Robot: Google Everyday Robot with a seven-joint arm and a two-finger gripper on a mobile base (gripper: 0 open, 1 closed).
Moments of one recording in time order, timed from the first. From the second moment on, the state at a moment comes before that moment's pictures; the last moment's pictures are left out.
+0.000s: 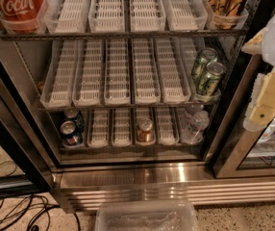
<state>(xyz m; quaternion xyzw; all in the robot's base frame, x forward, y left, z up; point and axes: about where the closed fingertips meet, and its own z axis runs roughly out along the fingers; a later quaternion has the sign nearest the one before) 0.438 -0.217 0.976 -0.60 0.78 -0.03 0.16</state>
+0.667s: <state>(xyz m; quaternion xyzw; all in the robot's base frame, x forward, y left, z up) 0.436 -0.223 0.947 -0.59 0.79 -0.02 0.16</state>
